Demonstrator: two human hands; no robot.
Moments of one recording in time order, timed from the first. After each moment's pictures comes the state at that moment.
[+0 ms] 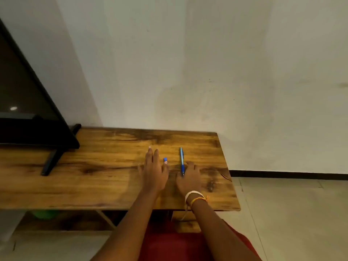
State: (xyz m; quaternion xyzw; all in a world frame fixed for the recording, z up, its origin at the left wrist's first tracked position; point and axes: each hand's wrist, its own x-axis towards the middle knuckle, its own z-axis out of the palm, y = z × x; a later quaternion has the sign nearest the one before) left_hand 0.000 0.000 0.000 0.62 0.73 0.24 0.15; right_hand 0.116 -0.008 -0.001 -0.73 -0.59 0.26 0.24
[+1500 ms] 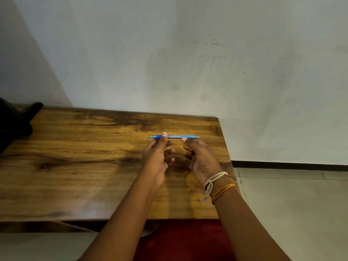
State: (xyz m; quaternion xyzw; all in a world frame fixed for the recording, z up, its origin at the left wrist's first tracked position) left_hand 0.051 0.051 0.003 0.16 0.52 0.57 0.61; right_hand 0.162 0.052 0.013 -0.52 -0.25 0.65 0.49
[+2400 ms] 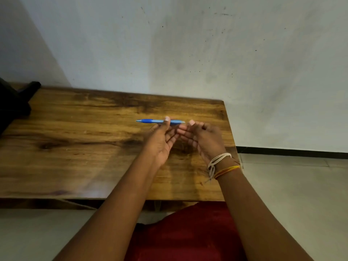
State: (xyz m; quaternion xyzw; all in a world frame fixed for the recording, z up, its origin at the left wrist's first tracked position) left_hand 0.051 0.063 -0.009 0.11 0.42 0.59 0.68; right_hand 0.166 0.060 0.018 -0.51 -0.30 0.64 0.49
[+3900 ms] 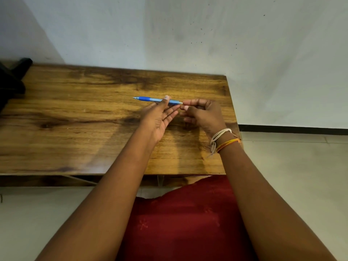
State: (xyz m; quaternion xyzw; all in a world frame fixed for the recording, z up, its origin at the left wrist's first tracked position) left_hand 0.041 0.059 -0.013 0.12 0.48 0.55 0.67; right_hand 0.174 0.062 -0.004 -0.57 -0.43 0.55 0.43
